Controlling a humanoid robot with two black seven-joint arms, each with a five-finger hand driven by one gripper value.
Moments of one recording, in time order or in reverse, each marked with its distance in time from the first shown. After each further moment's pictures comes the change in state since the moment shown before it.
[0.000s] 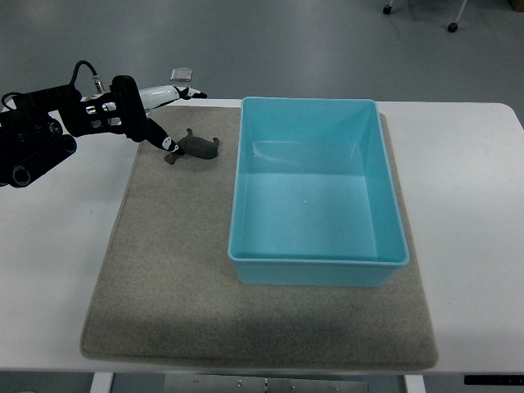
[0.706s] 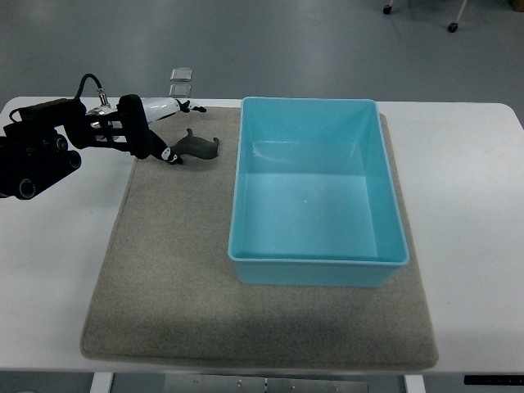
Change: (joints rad) left arm 0.005 -0.005 0.094 -0.001 0.003 0.096 0.000; right arm 0.000 0.000 0.000 0.000 0.000 0.000 0.000
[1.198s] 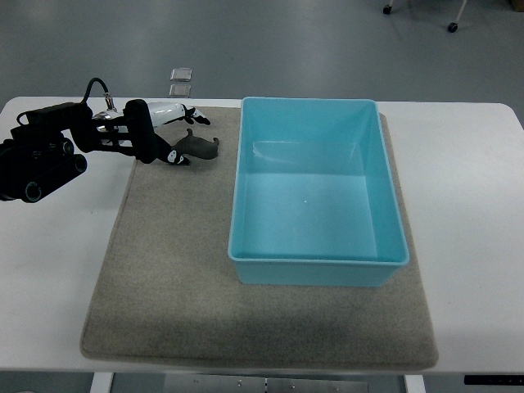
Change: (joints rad) left arm 0.002 -0.019 0.018 0.003 0.000 0.006 0.000; right arm 0.000 0.000 0.000 0.000 0.000 0.000 0.000
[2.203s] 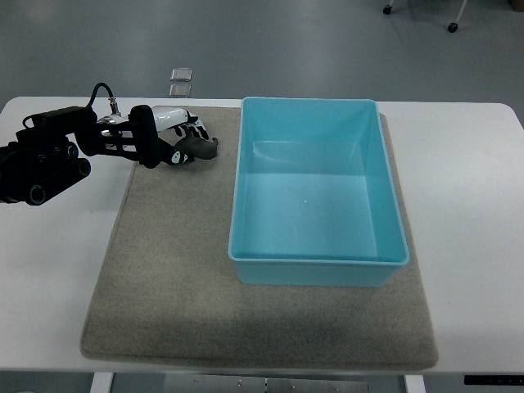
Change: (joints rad) left arm 0.000 -0.013 0.022 0.007 0.003 0.002 0.004; right arm 0.000 0.000 0.000 0.000 0.000 0.000 0.000
